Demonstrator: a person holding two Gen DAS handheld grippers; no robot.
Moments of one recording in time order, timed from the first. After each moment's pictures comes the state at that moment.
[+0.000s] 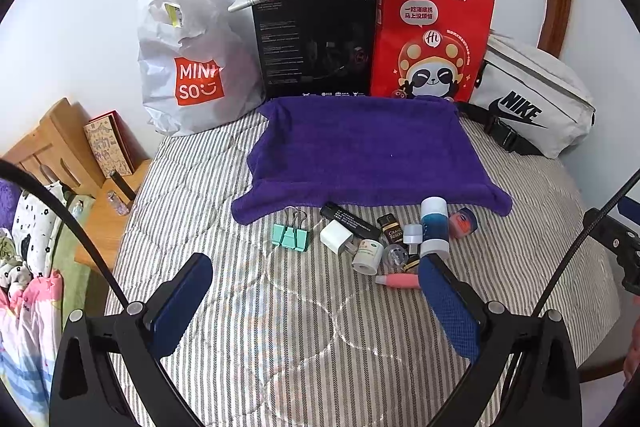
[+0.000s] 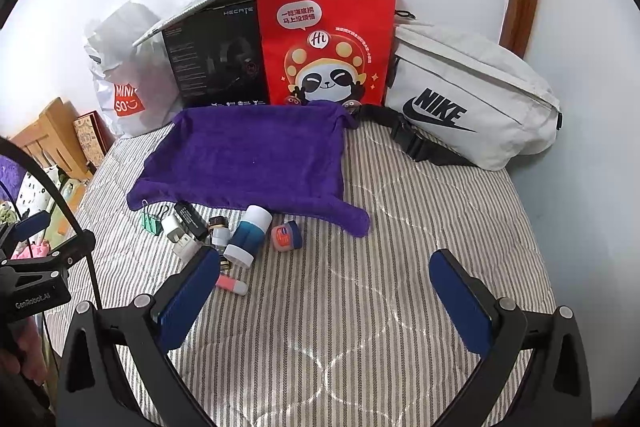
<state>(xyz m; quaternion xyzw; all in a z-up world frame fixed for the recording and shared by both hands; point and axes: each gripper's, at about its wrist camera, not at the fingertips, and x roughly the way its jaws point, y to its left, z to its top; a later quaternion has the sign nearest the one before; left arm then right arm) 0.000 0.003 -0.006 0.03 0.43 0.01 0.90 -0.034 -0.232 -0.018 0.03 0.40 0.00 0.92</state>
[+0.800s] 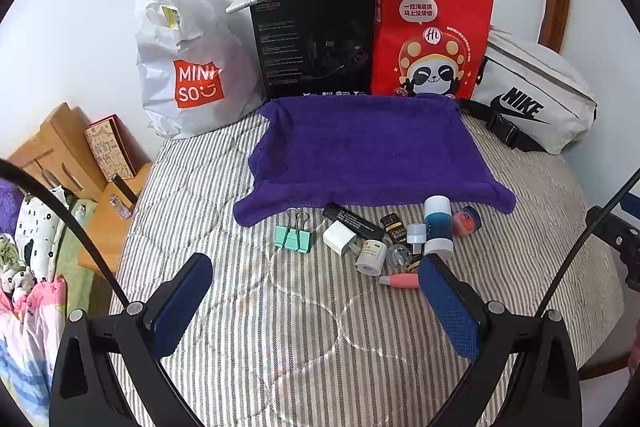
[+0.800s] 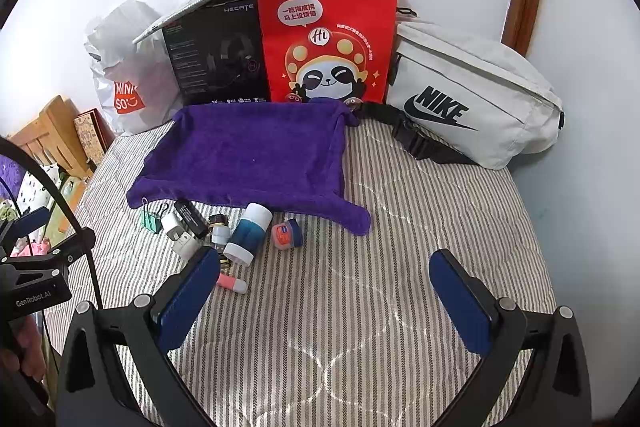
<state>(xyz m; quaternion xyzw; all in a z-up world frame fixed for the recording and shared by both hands) 0.000 0.004 -0.006 0.04 0.43 0.01 0.90 -0.031 -0.230 -0.019 0.03 0.40 0.00 0.91</state>
